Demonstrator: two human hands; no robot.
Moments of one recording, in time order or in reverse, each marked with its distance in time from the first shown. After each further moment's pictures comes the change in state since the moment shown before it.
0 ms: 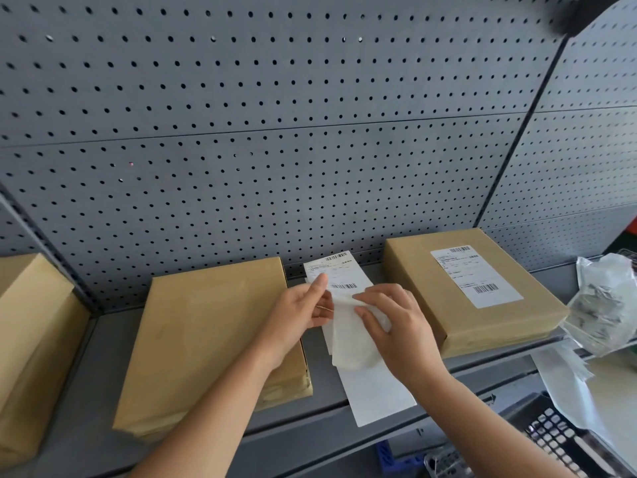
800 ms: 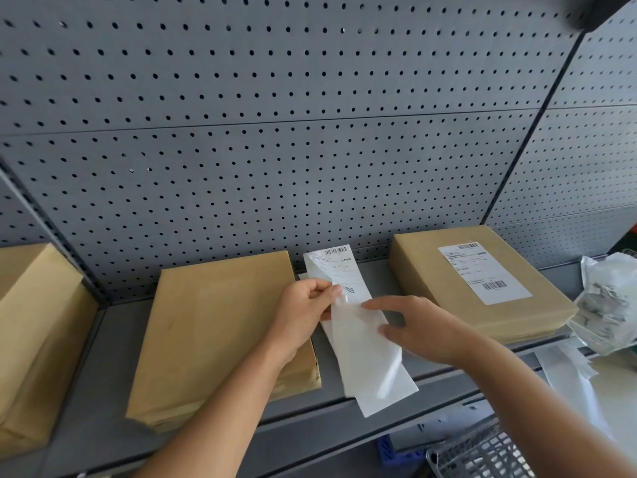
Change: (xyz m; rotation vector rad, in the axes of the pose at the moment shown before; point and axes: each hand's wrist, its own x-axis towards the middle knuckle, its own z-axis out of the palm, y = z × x) left_hand 0.003 -0.008 -0.001 0.020 0.072 0.075; right_hand 0.029 -0.009 -0.045 -0.062 -0.723 0.241
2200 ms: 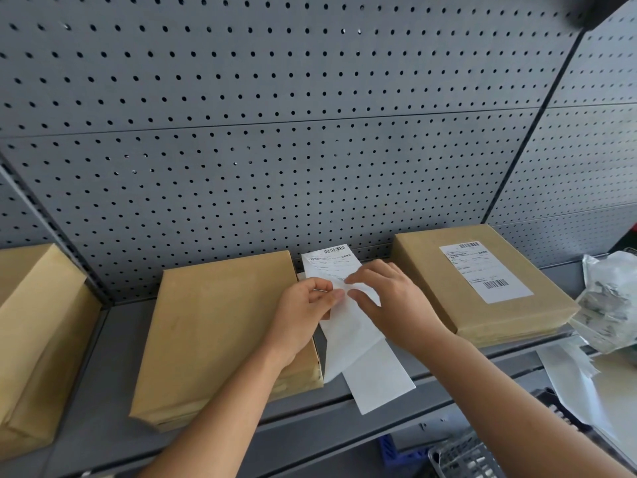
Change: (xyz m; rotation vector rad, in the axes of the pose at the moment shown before) left_hand -0.005 -0.001 -0.004 -0.004 -0.003 0.011; right_hand 0.032 -0.018 0.026 -0.181 0.531 -0.398
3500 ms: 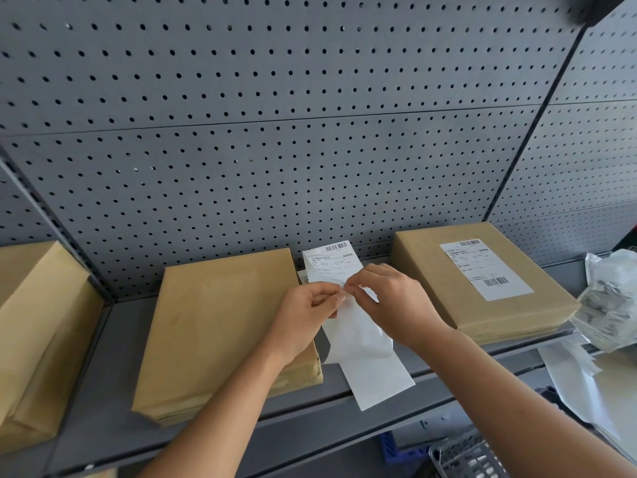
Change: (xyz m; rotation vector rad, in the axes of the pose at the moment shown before) left_hand -0.010 0.001 0.000 0.043 -0.089 0.095; right_hand 0.002 -0.001 0.000 -0.051 0.041 -0.053
